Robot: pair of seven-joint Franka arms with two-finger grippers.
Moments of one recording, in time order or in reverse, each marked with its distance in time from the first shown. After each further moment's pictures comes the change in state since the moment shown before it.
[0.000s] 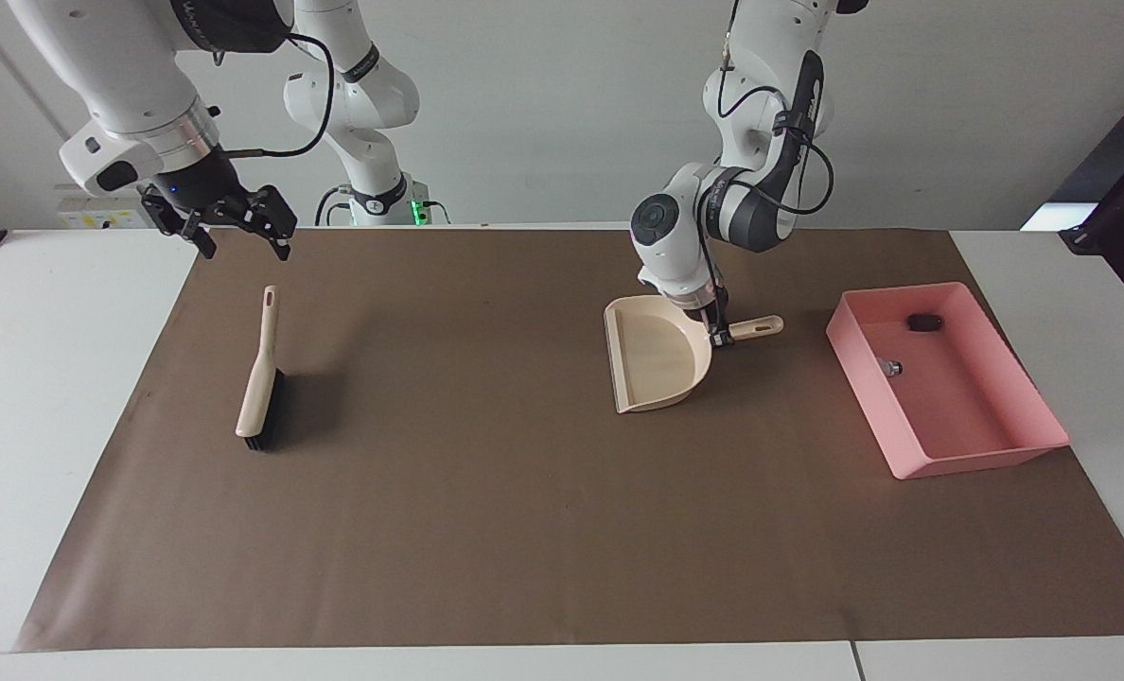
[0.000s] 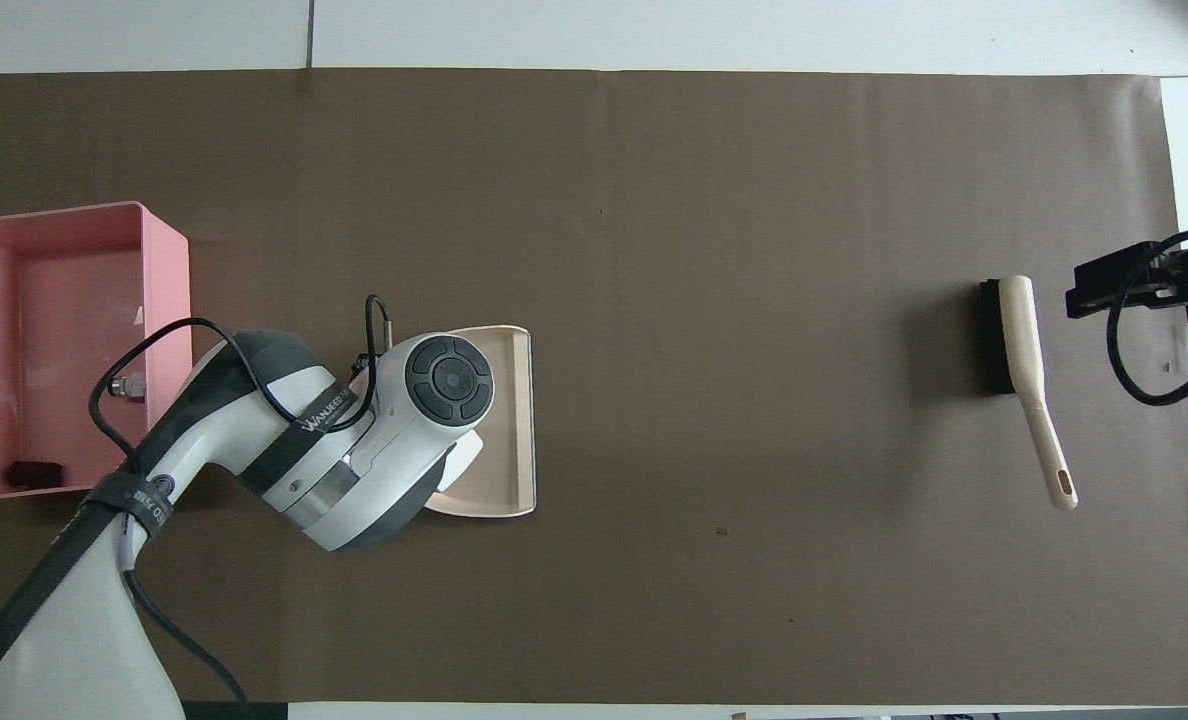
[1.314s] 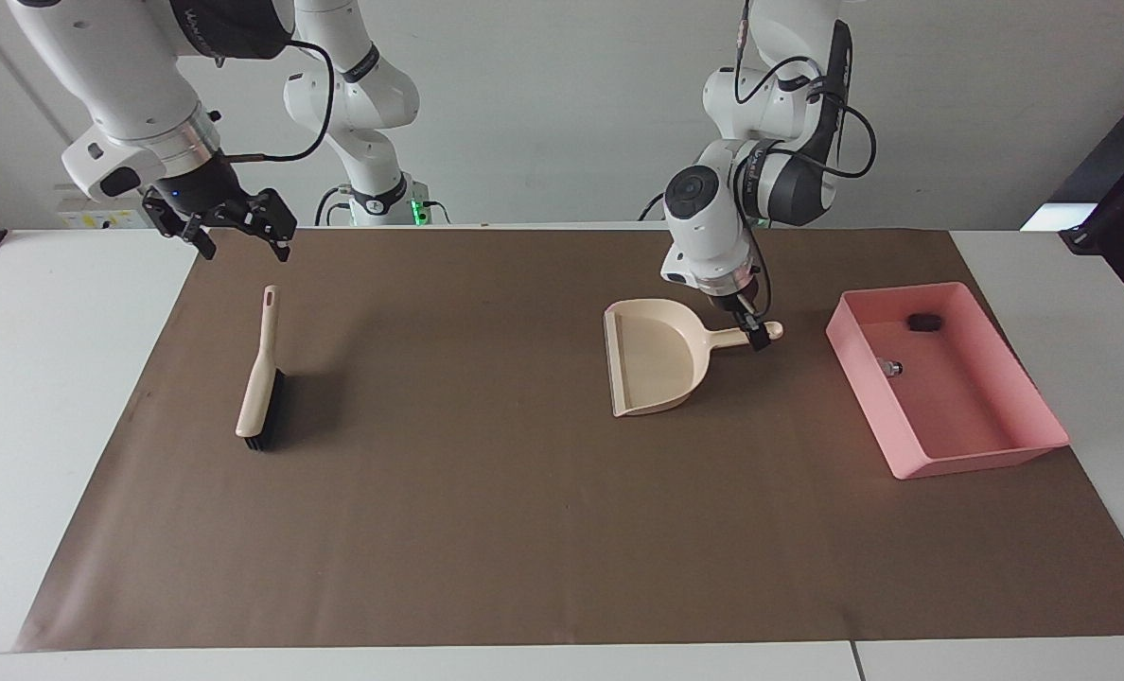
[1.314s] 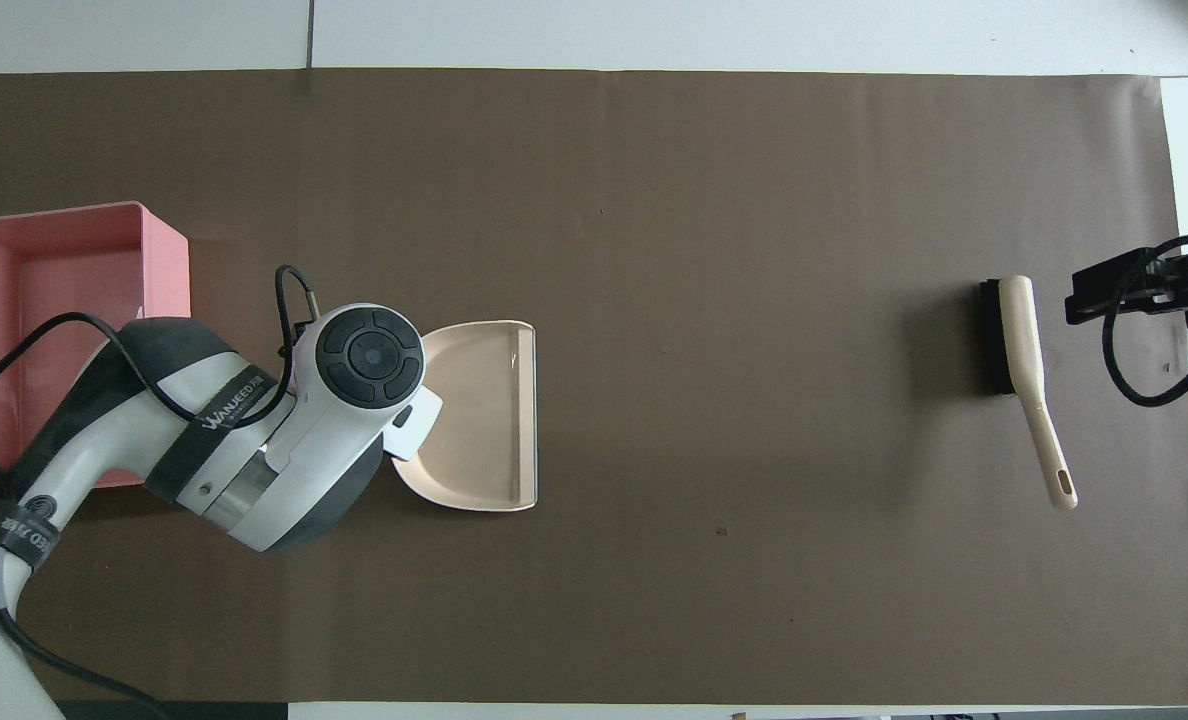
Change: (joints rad) left arm 0.081 -0.117 0.027 0.023 0.000 -0.026 -0.232; right arm -0.001 0.000 -0.001 -0.014 -0.003 -0.005 -0.001
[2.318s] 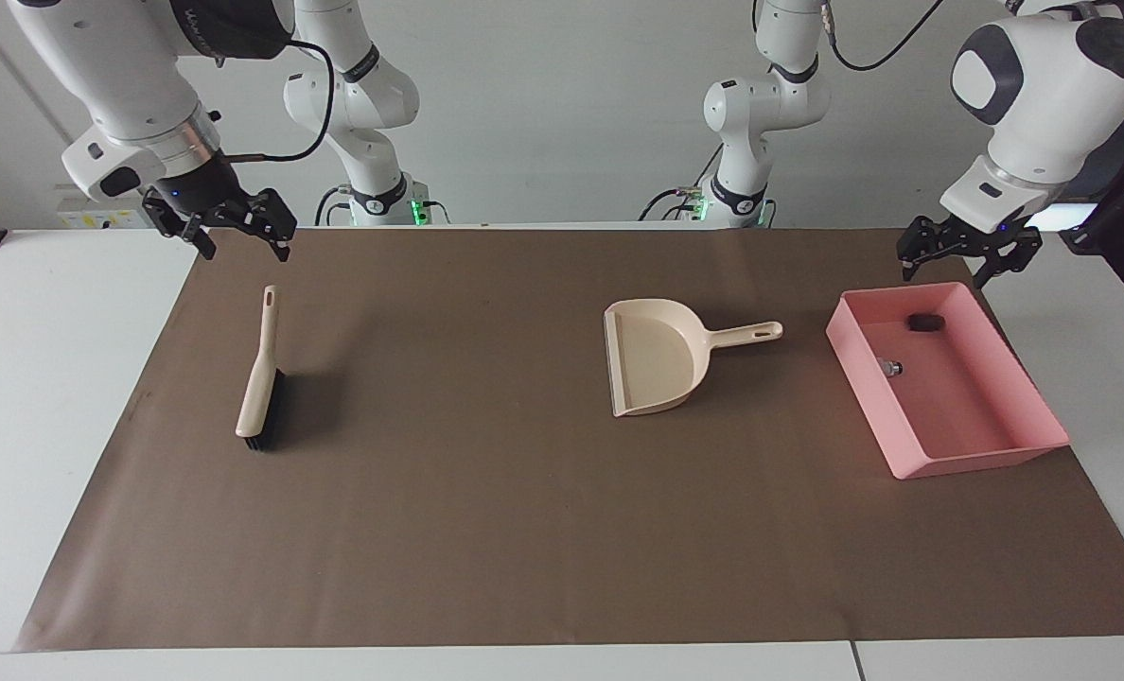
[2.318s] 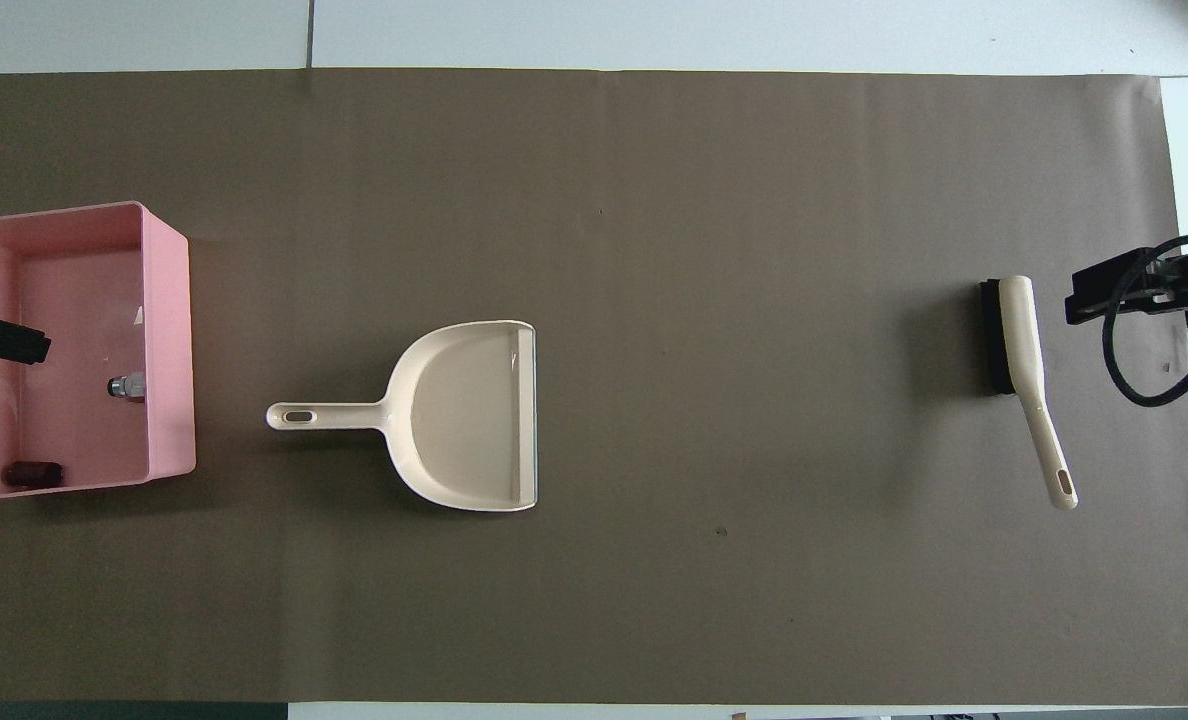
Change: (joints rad) left arm 0.512 -0.080 0.014 0.350 -0.357 -0.197 -0.258; right arm 0.000 0.000 0.000 0.000 0.000 0.000 0.000
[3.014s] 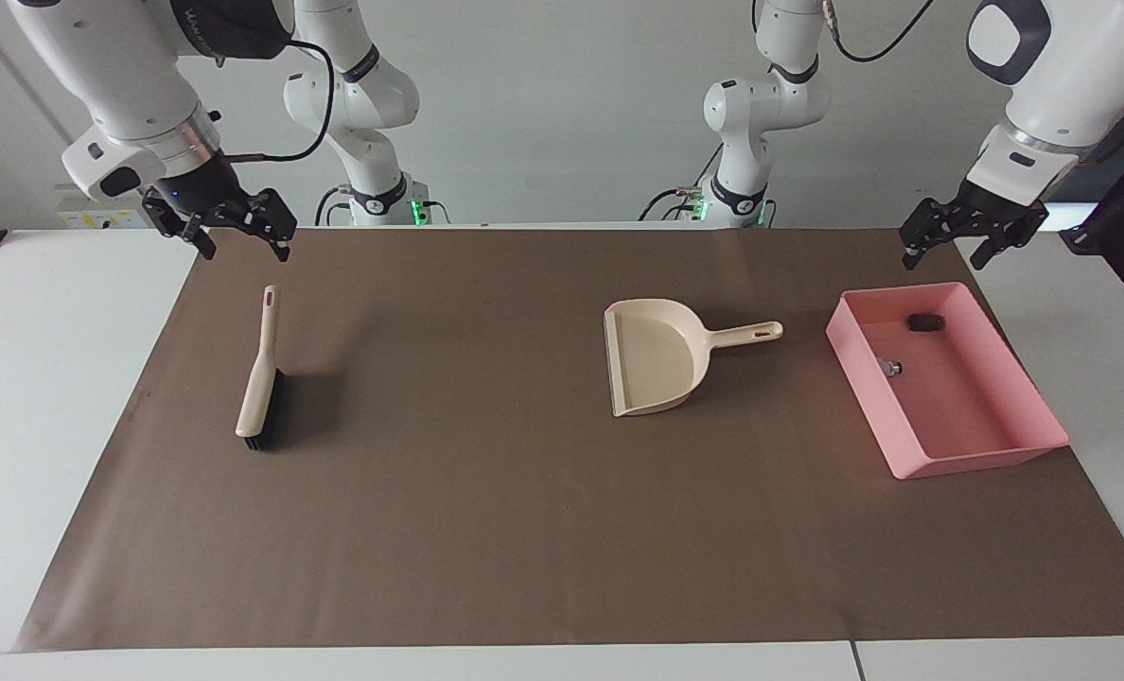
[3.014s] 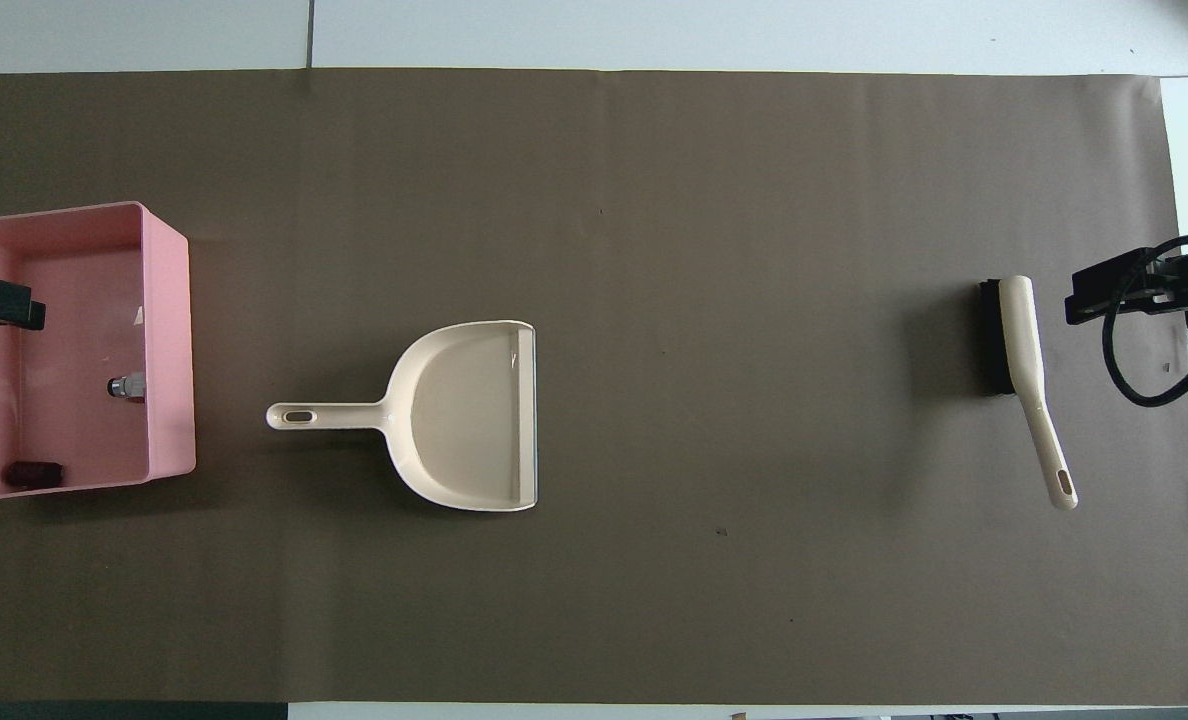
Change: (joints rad) left arm -0.002 0.022 -0.018 0.113 -0.084 -0.086 -0.185; right arm 0.000 0.000 0.000 0.000 0.000 0.000 0.000
